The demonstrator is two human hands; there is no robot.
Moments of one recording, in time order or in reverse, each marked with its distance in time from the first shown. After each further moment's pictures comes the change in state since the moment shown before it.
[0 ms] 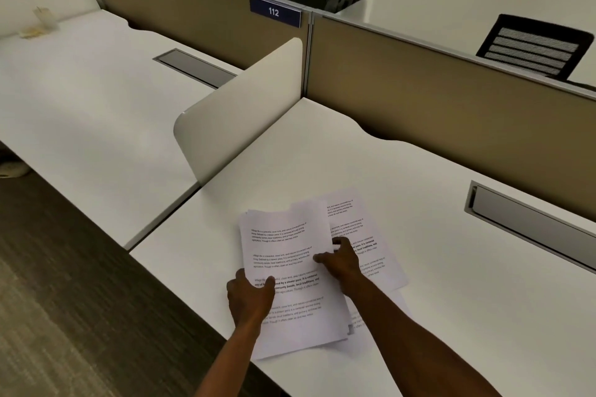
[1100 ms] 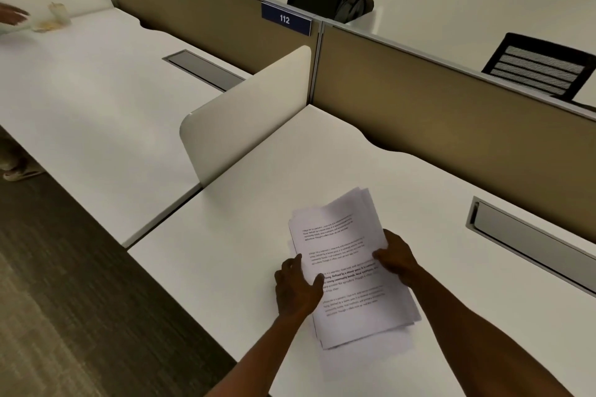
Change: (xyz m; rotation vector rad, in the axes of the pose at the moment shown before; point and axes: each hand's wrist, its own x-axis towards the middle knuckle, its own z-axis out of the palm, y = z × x) left_hand -0.010 0.034 0.078 0.216 -0.204 0.287; right_hand 0.038 -0.014 -0.121 -0.373 -0.006 -0.206
